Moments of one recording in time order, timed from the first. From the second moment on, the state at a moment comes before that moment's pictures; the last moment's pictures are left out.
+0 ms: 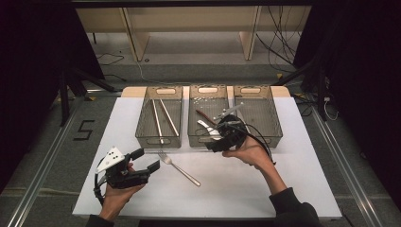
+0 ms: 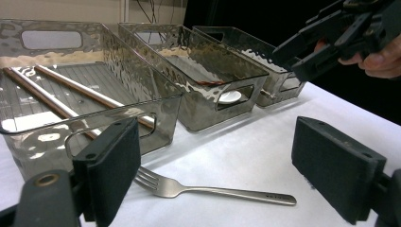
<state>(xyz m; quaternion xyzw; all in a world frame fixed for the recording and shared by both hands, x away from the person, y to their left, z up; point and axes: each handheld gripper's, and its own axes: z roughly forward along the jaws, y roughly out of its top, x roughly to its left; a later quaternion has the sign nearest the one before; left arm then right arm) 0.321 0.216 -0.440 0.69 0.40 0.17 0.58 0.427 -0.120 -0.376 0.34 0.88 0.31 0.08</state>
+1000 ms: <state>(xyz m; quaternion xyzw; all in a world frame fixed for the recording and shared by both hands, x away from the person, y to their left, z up) 0.320 0.216 -0.440 0.68 0.40 0.17 0.59 0.409 -0.048 -0.427 0.29 0.92 0.26 0.04</state>
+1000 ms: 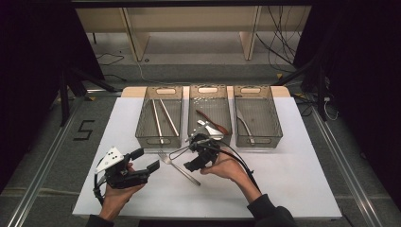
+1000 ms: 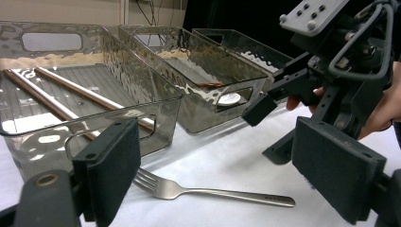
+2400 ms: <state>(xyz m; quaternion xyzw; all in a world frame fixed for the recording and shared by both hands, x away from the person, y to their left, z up) 0.320 0.217 -0.439 0.68 0.40 0.17 0.59 0.411 -0.006 -0.464 0.26 0.95 0.17 0.02</state>
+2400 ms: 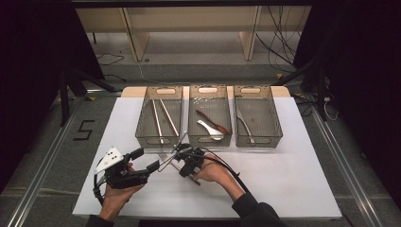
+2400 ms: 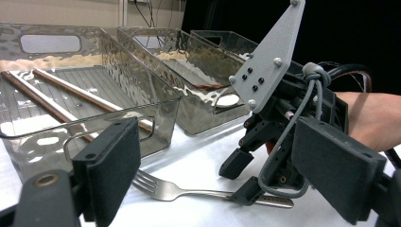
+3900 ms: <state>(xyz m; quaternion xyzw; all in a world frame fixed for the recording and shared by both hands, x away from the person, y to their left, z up) 0.320 0.217 -0.439 0.68 0.40 0.17 0.59 0.415 -0.005 -0.460 0.23 0.96 0.15 0.01</state>
